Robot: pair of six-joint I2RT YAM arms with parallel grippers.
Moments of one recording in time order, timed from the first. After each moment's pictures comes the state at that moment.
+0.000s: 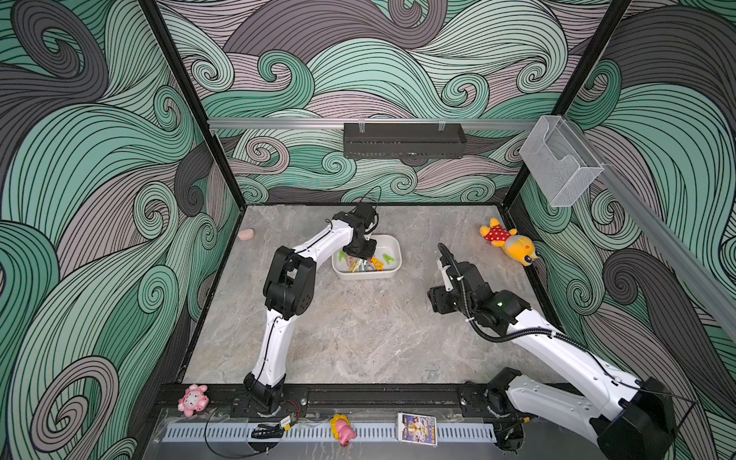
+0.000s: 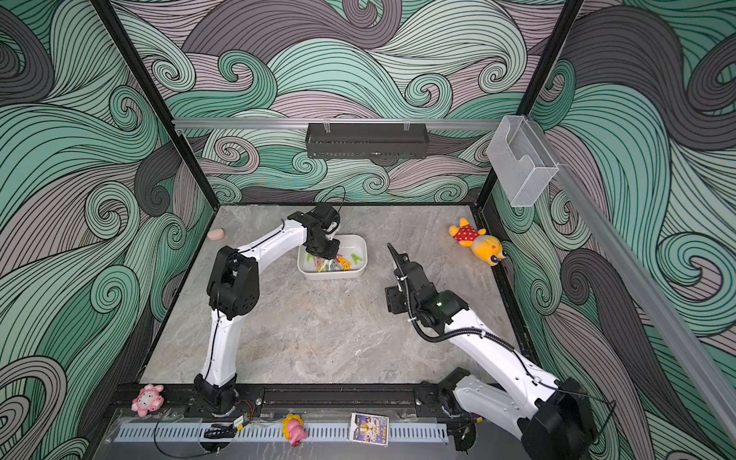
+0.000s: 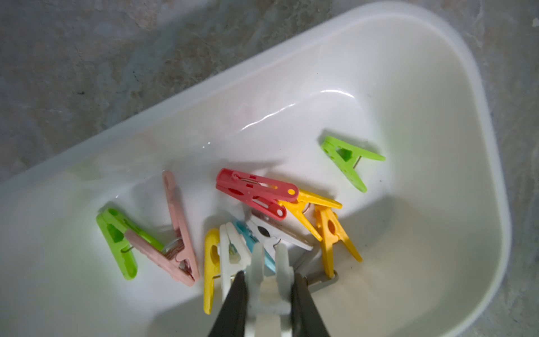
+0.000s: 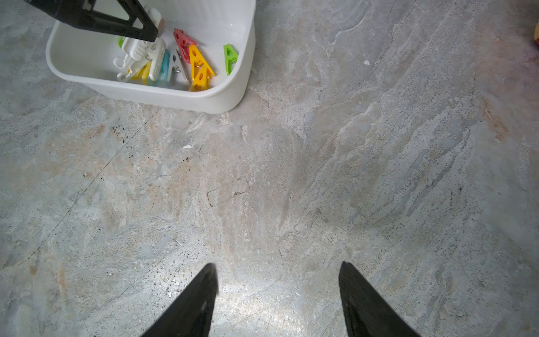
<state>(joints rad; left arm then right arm) -0.50 2.21 1.88 -0.90 0.05 -0.15 0.60 1.04 0.78 -0.63 0.16 0.29</state>
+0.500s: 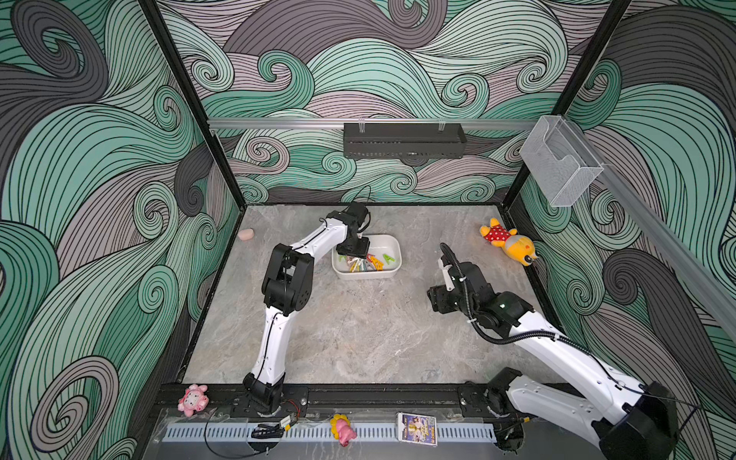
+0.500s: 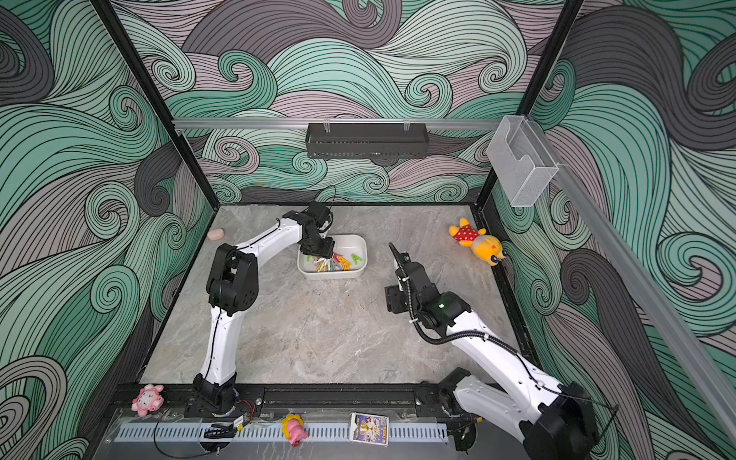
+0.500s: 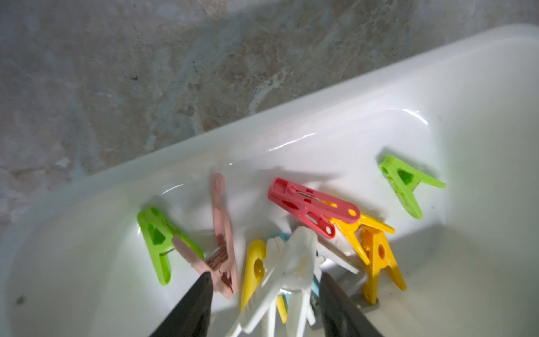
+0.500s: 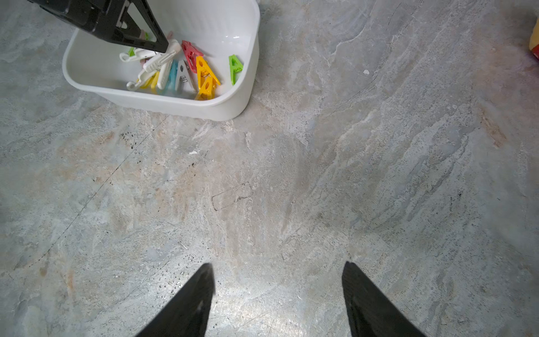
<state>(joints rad) -0.45 2.20 1.87 -0.90 0.03 -0.20 0.60 1.01 0.78 -0.63 0.15 0.28</state>
